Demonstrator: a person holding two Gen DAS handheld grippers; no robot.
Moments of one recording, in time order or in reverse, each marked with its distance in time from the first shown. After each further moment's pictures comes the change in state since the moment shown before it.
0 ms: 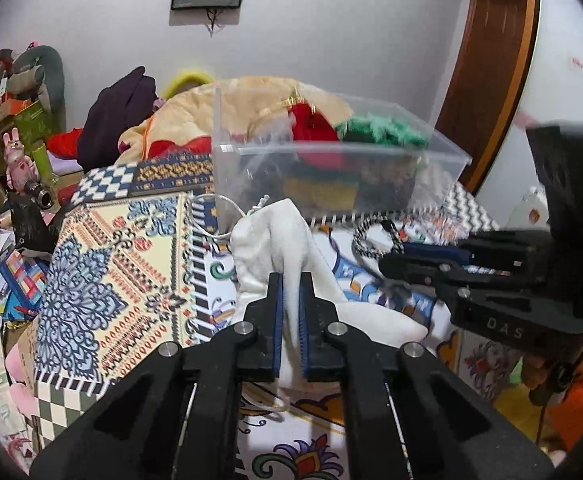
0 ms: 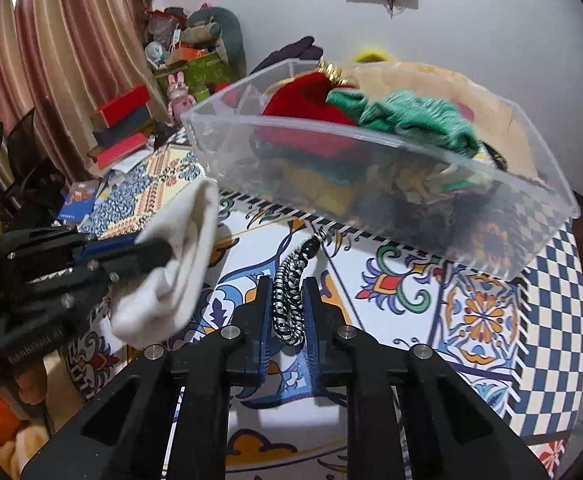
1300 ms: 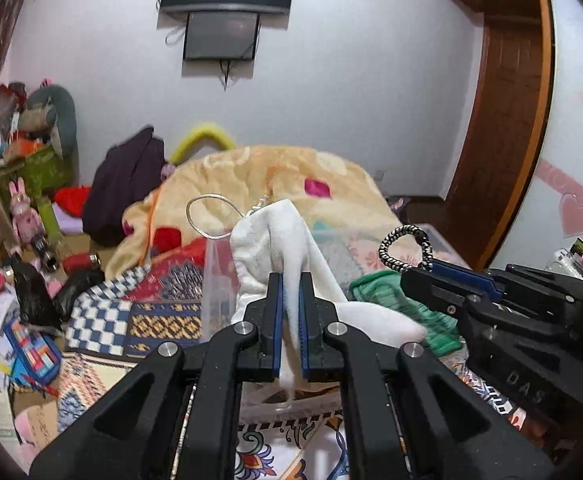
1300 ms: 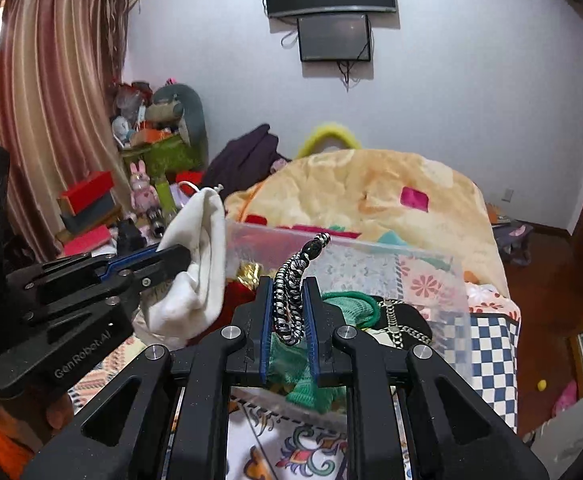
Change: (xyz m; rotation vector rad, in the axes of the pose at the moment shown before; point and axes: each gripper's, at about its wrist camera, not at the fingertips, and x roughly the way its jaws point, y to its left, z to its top) left arm 0.049 -0.007 0.123 -0.011 -0.154 0.075; right arm -0.014 -0.030 0.092 0.042 -0.229 -0.141
